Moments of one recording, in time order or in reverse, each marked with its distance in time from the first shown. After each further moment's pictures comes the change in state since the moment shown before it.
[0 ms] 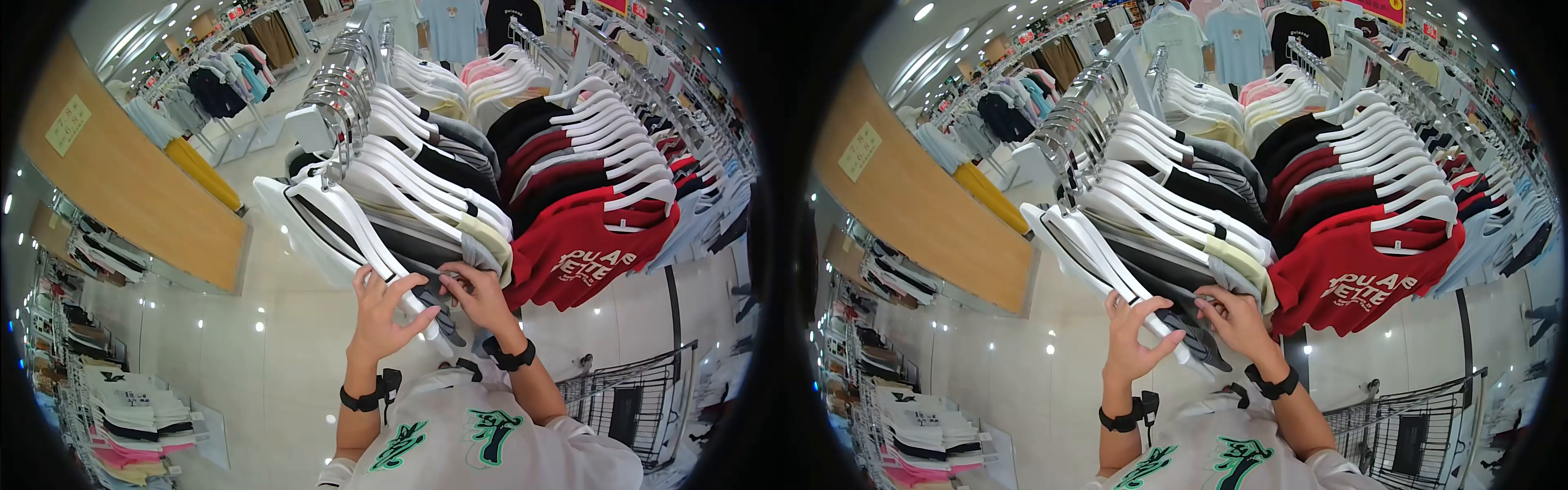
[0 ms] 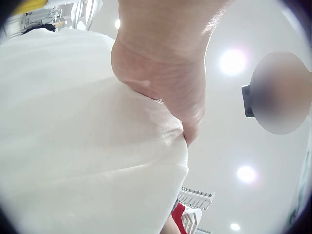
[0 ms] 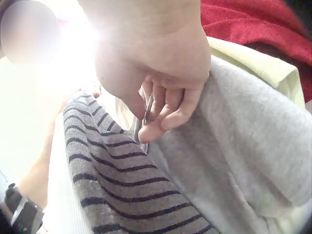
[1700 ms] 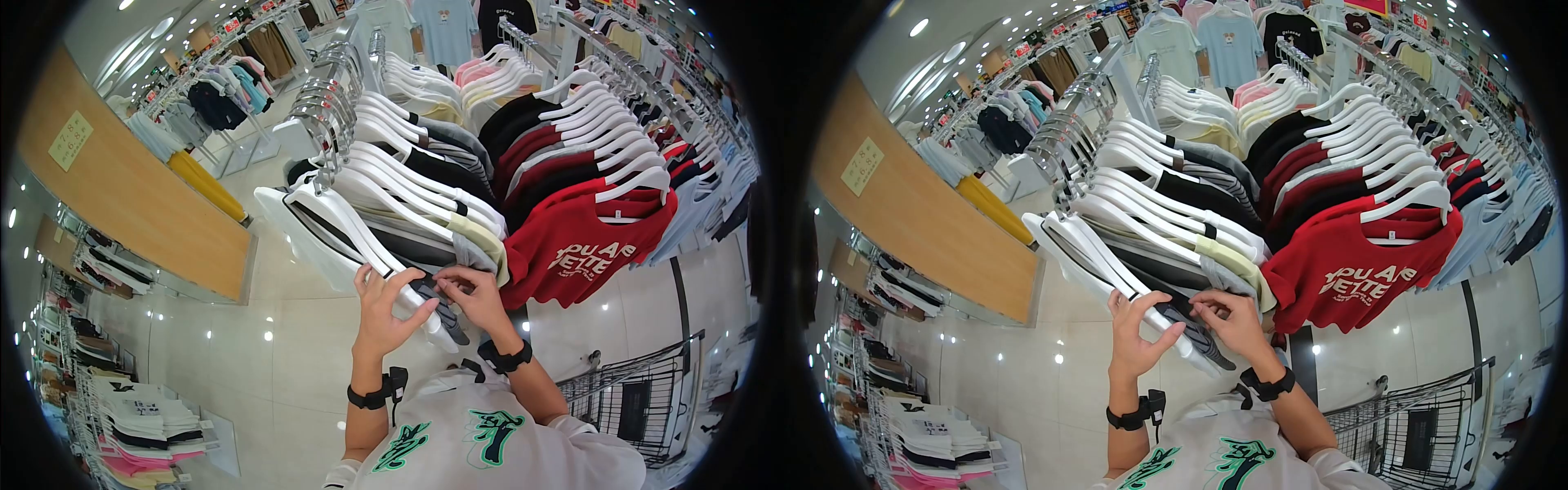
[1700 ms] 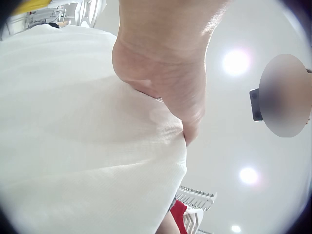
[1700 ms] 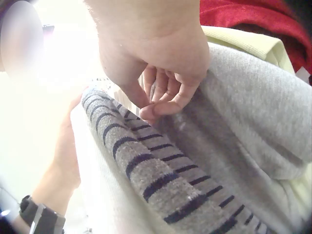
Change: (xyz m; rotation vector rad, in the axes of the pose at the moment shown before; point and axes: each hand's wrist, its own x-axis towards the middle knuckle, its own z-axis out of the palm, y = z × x) left_hand 0.005 0.007 0.006 -0.025 0.007 -0.026; right_hand -0.007 0.013 0.005 0.203 0.042 0.016
